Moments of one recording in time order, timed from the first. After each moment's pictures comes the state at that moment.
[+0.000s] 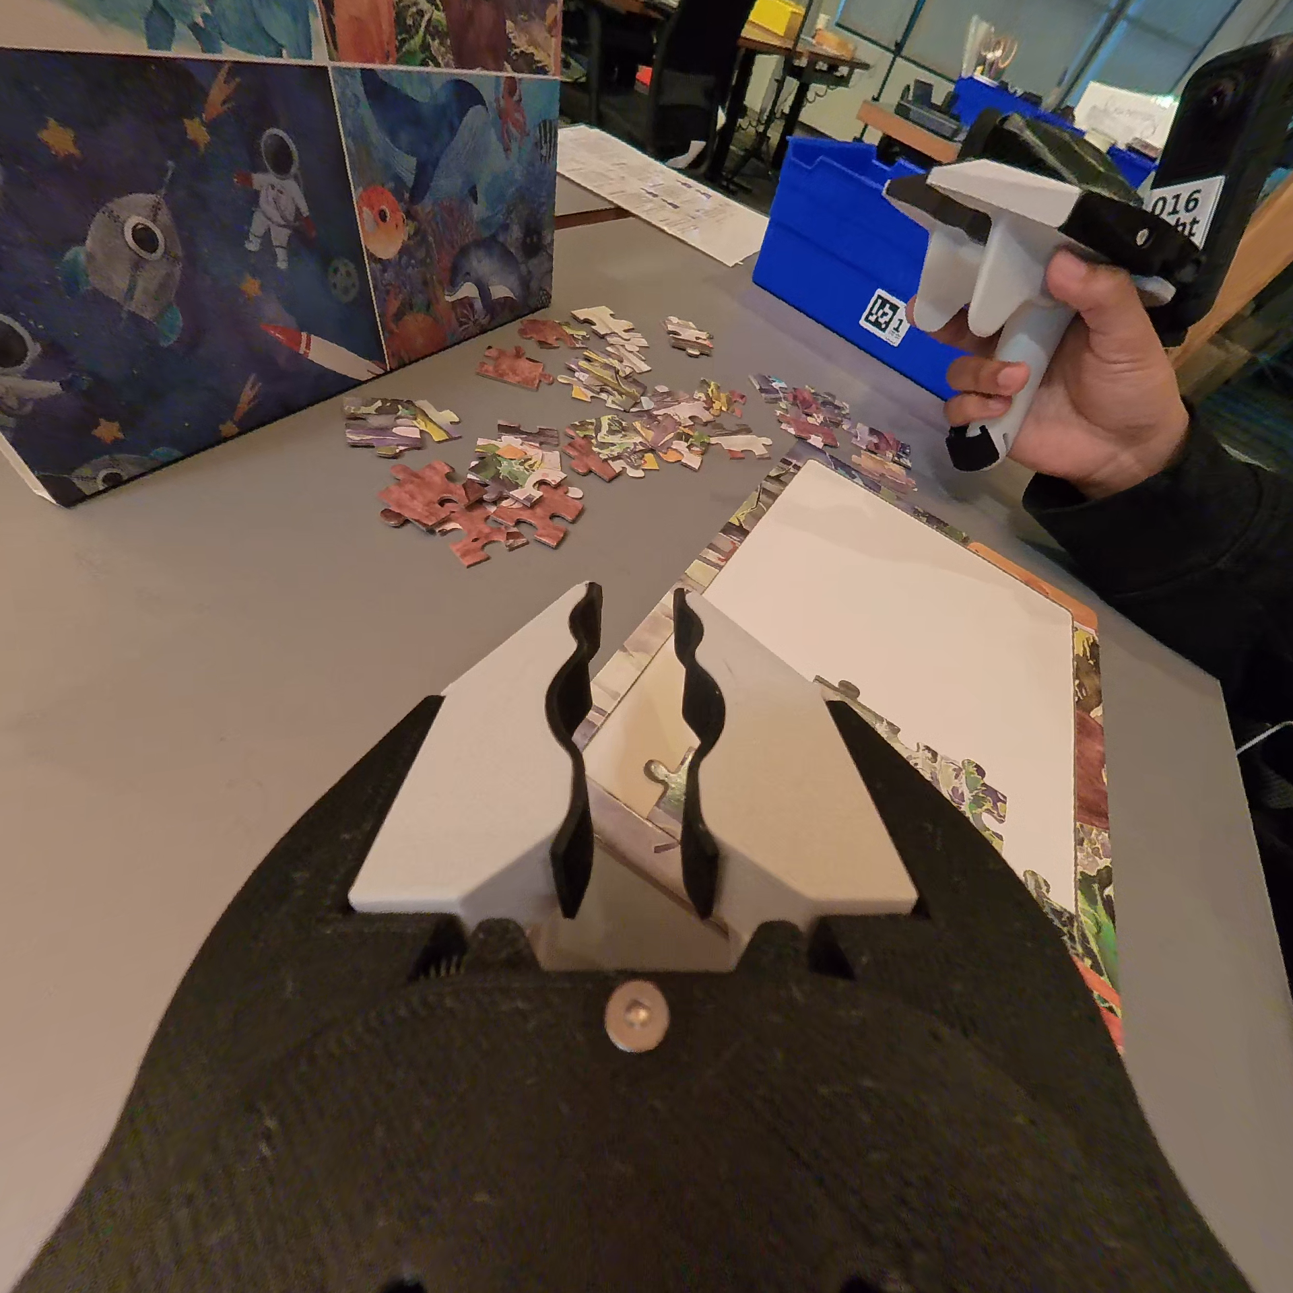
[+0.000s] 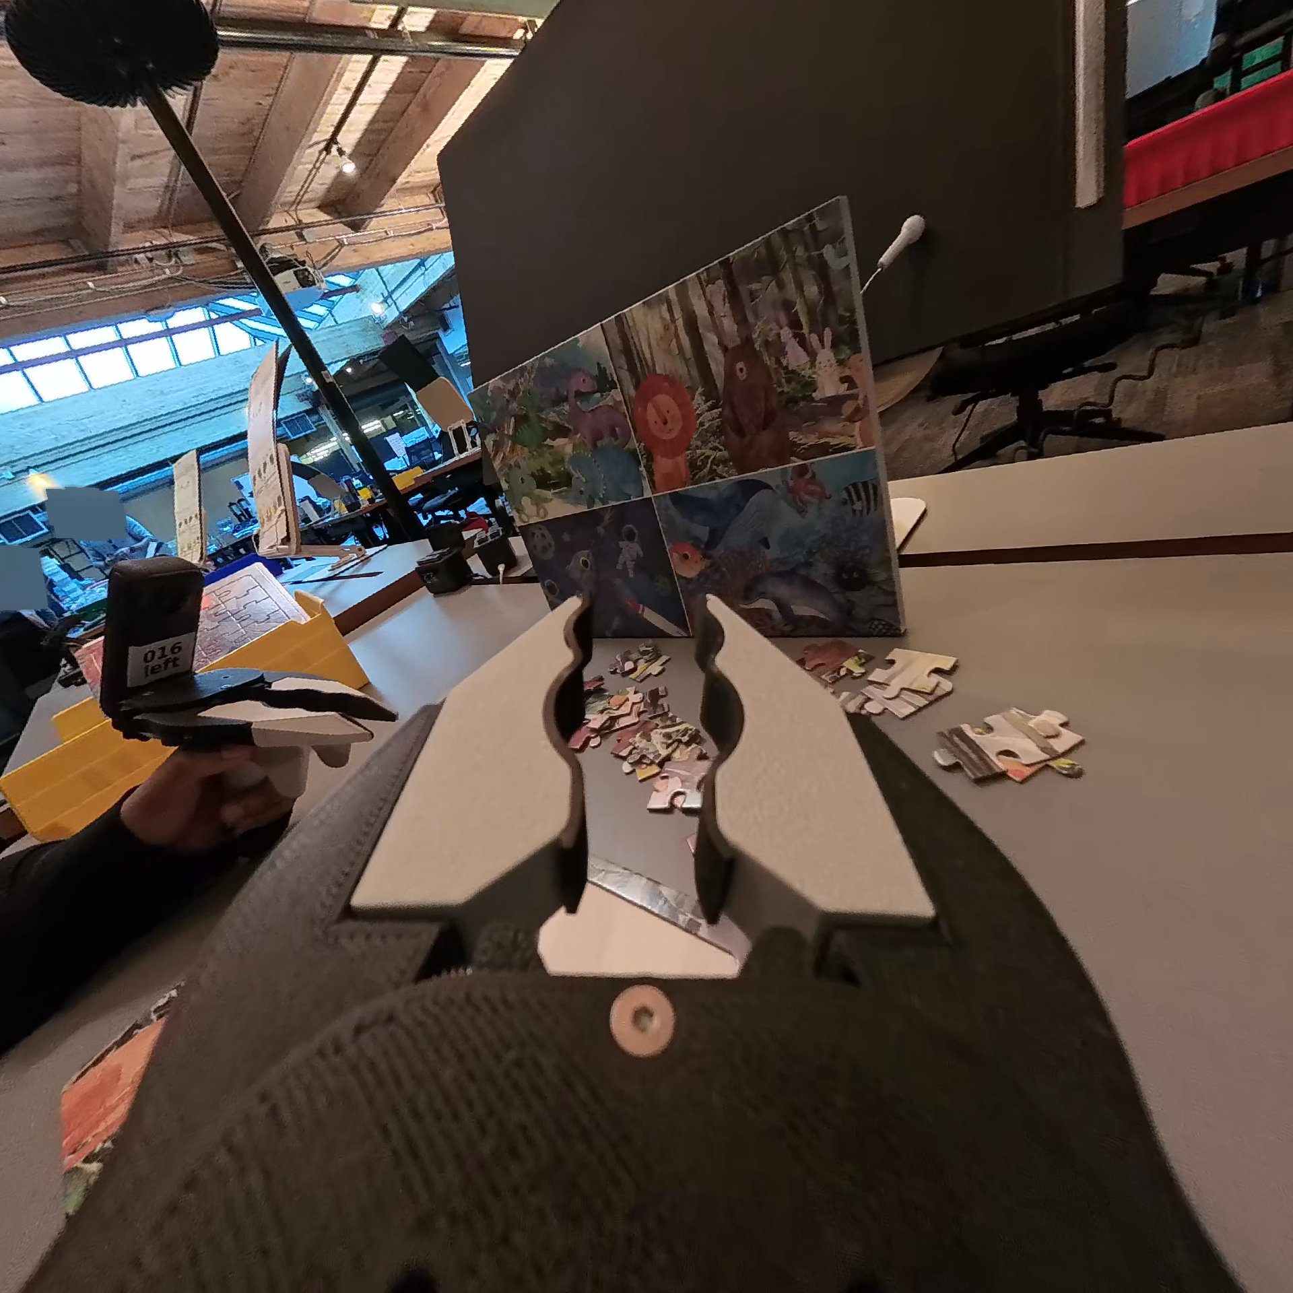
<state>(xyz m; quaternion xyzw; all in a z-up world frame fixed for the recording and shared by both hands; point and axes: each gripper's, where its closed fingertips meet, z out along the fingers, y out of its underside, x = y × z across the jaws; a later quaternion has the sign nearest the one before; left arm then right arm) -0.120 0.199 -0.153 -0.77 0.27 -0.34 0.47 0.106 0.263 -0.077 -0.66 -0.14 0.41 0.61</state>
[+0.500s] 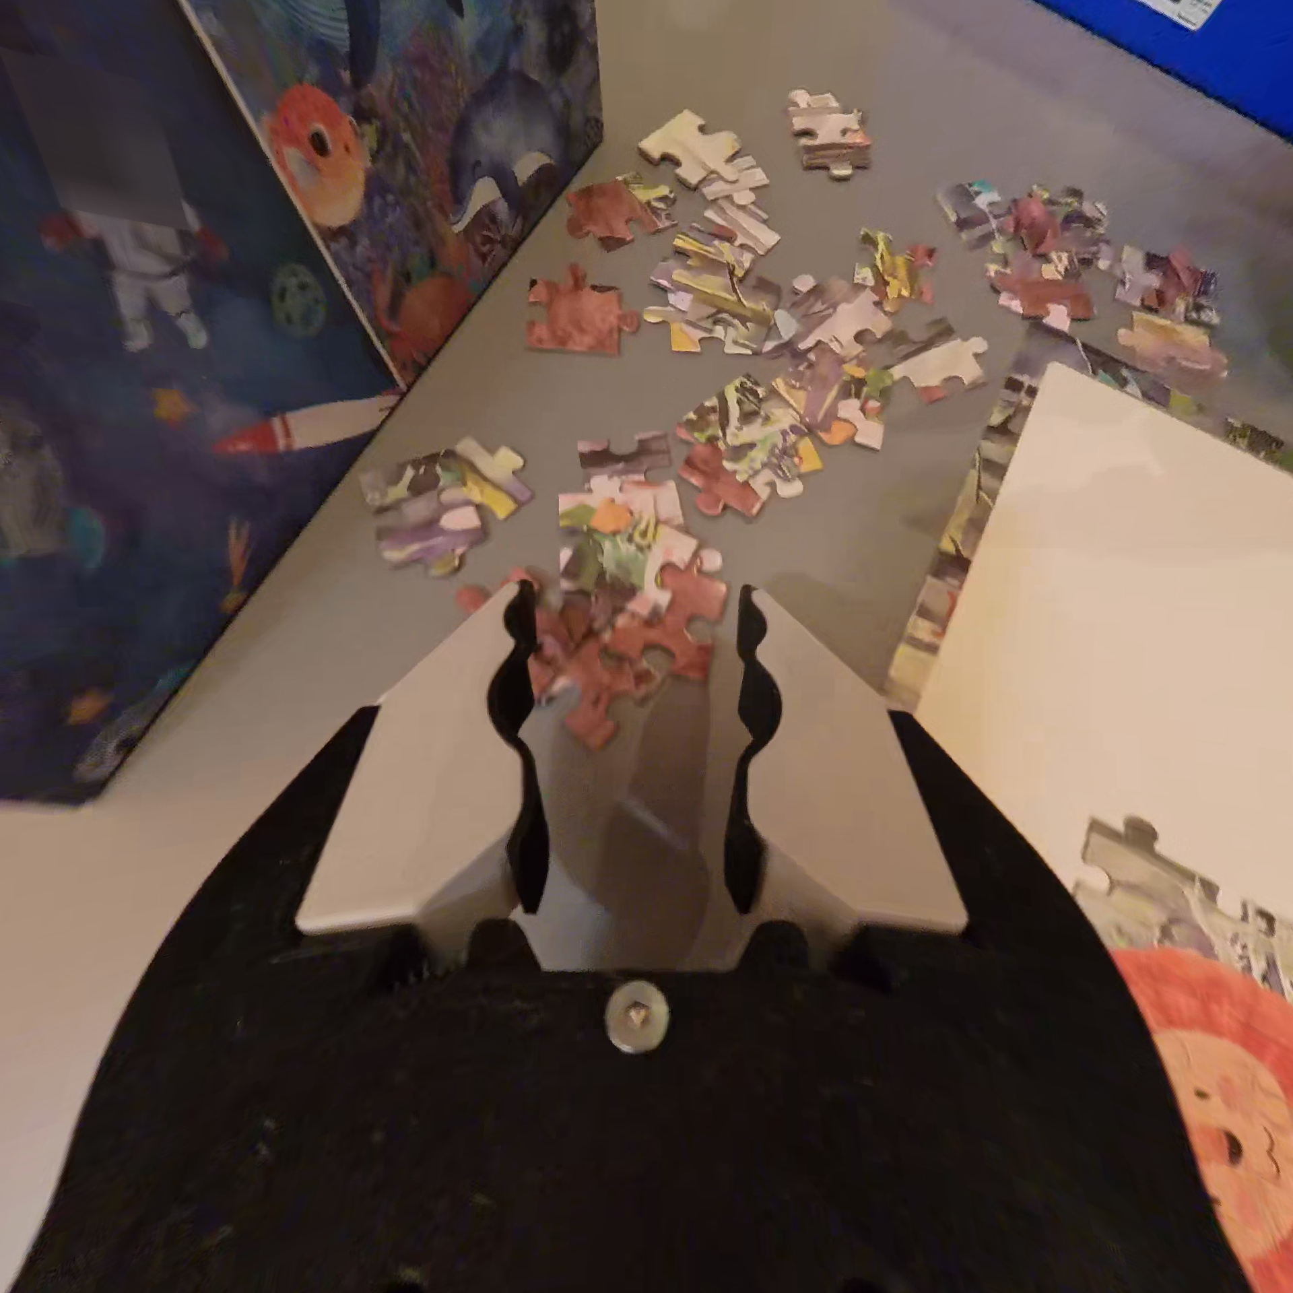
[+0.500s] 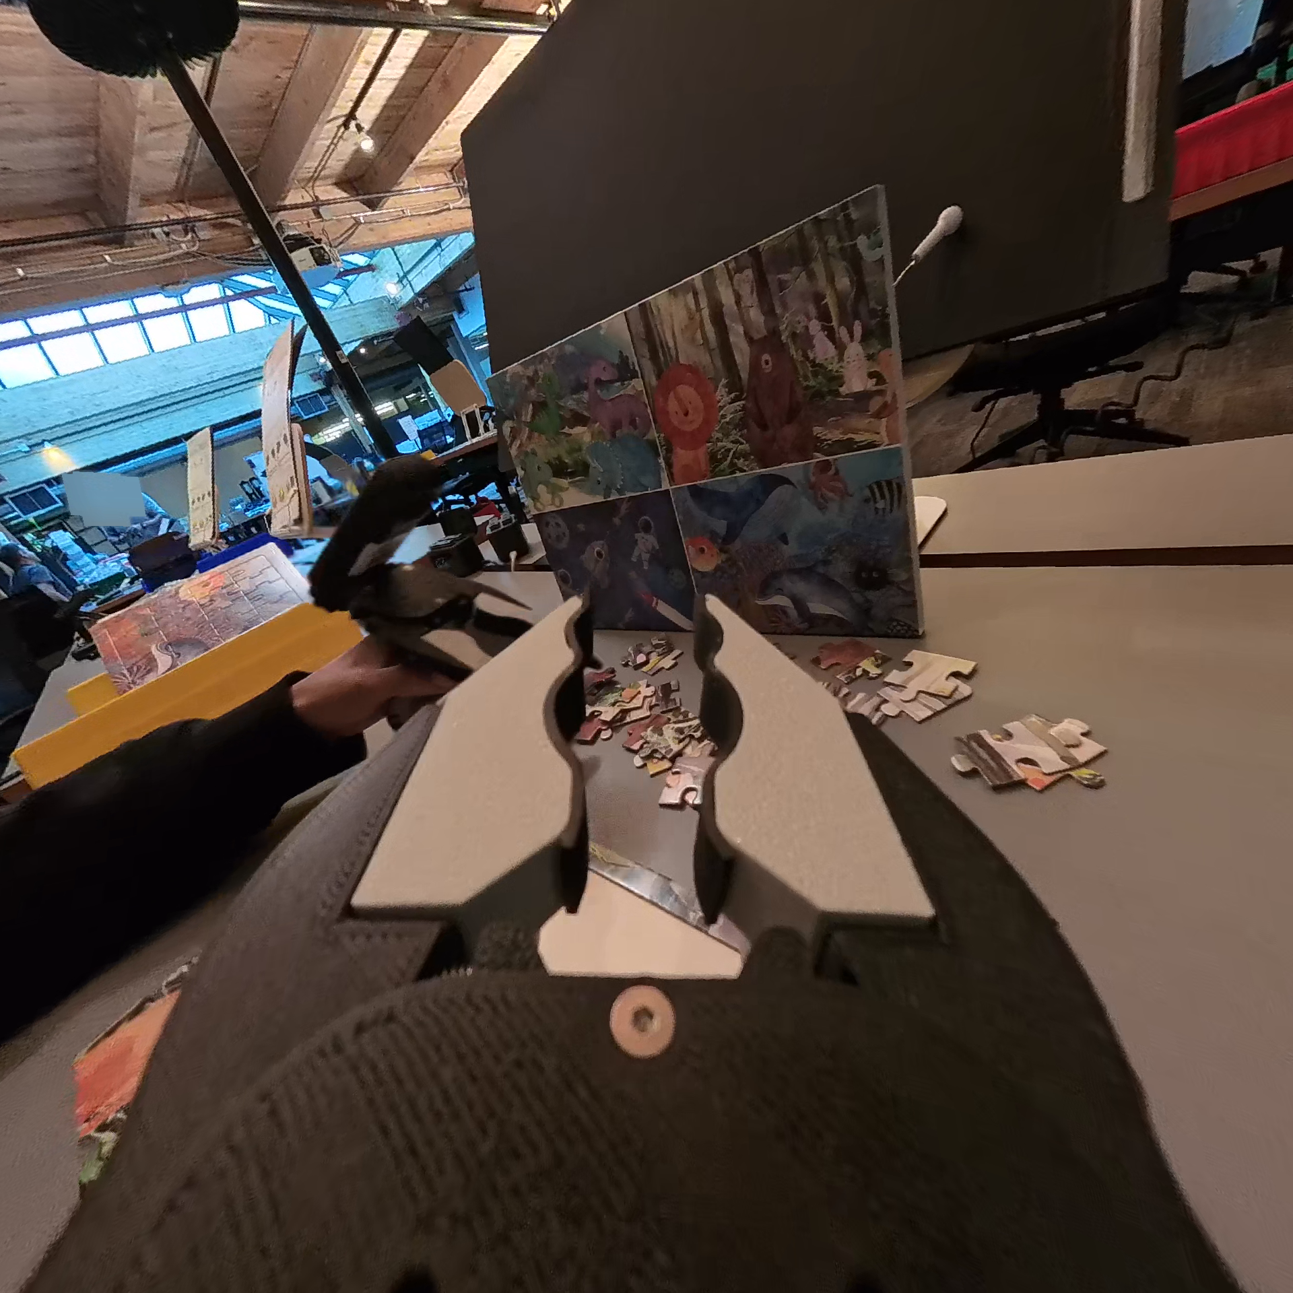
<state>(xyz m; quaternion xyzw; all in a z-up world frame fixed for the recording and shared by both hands) -0.074 0.294 -0.198 -0.82 0.38 -0.23 0.35 0.100 0.259 -0.076 -0.66 -0.16 0.41 0.61</state>
